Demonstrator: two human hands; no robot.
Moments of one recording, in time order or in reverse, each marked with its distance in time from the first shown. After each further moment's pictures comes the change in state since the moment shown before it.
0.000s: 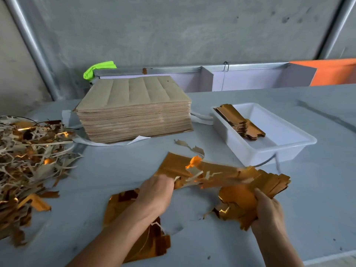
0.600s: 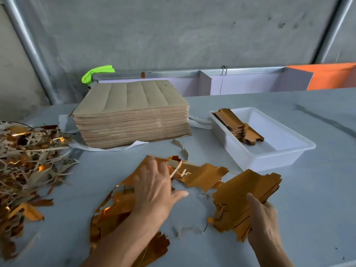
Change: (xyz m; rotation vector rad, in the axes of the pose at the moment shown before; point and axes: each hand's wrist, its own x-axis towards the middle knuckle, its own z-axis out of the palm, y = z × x) left_hand -0.008 0.010 -0.025 -0.020 0.243 -0.166; right_hand -0.011 -0.001 0.012 -0.078 -0.044 -0.095
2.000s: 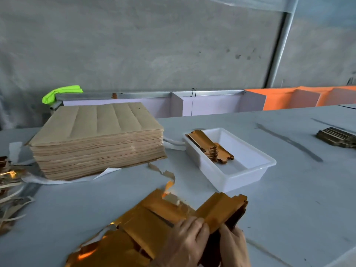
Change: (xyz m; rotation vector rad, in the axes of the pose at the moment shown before) left_hand -0.017 0.067 0.052 -0.370 0.533 0.815; right_hand -0.010 0.002 0.007 0.036 -0.033 -0.007
